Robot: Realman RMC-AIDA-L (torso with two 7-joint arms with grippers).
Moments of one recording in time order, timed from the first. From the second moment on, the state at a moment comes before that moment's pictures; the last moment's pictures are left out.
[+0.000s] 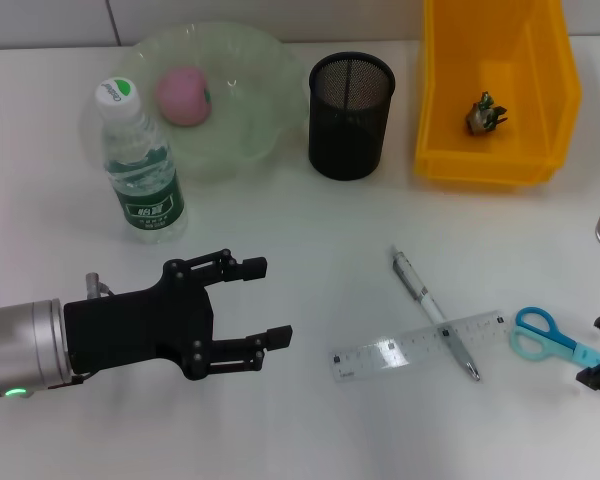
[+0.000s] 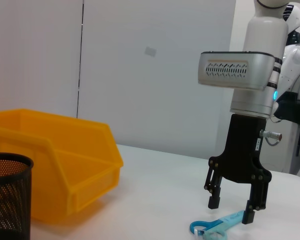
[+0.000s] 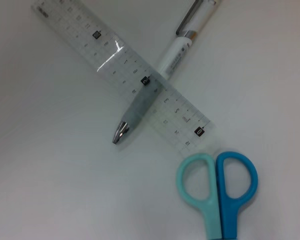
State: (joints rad) left arm -0.36 -2.07 1.05 0.49 1.65 1.58 -0.96; right arm 0.37 2.09 -1.35 -1.49 -2.76 -1.74 2.18
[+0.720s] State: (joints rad) left arm -0.36 -2.07 1.05 0.49 1.65 1.58 -0.95; right arm 0.38 2.09 -1.38 -1.44 -2.75 -1.69 2.19
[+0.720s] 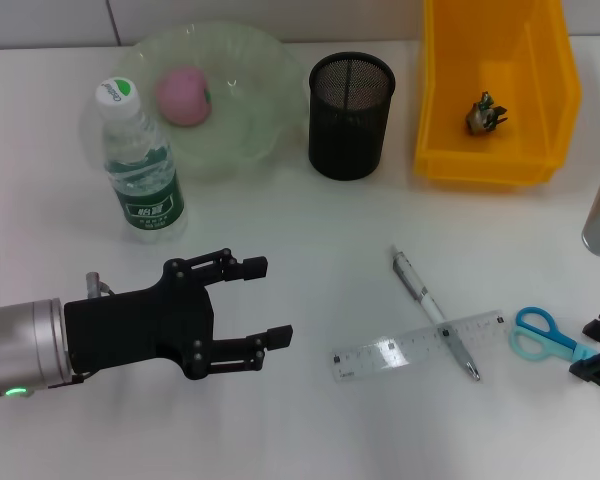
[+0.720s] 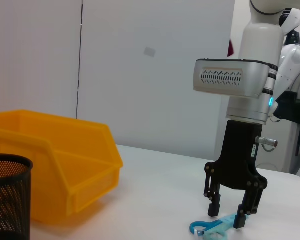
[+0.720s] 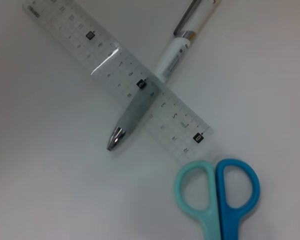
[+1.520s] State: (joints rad) left arm -0.36 -2.07 1.05 0.49 1.65 1.58 -0.96; right arm 0.38 2.09 -1.39 -1.41 -2.73 -1.67 2.20
